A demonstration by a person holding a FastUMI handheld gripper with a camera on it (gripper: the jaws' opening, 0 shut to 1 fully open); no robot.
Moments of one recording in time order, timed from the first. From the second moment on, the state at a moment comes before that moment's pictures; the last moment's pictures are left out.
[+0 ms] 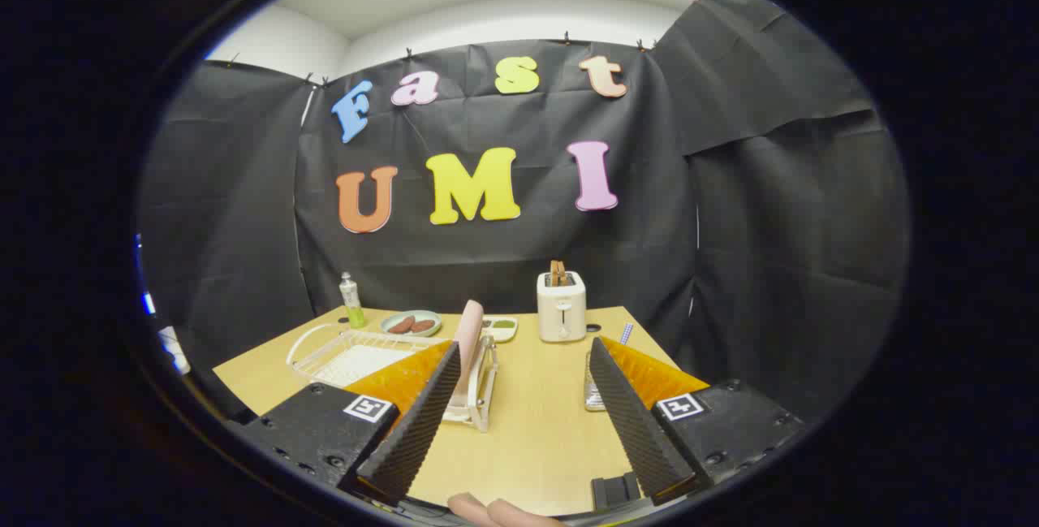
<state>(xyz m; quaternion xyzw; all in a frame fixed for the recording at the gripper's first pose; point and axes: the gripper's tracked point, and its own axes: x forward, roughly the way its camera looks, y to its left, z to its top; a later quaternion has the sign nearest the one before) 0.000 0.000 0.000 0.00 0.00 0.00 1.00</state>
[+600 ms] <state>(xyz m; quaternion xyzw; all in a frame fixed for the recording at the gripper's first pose) 0.012 0.006 -0.001 0.00 0.01 0.00 1.00</state>
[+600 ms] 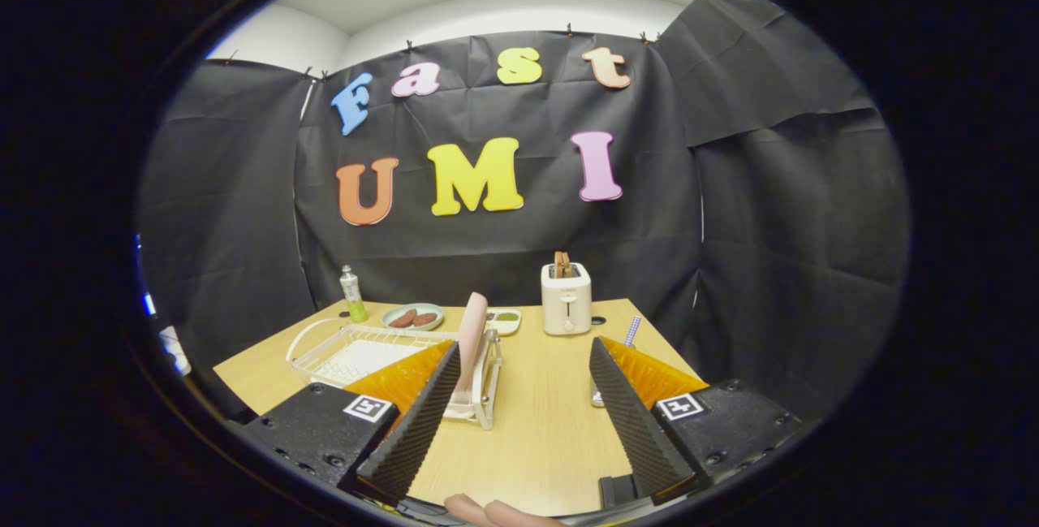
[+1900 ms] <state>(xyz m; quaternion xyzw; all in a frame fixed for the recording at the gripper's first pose) 0.232 0.081 0.032 -0.07 0.28 0.02 0.96</state>
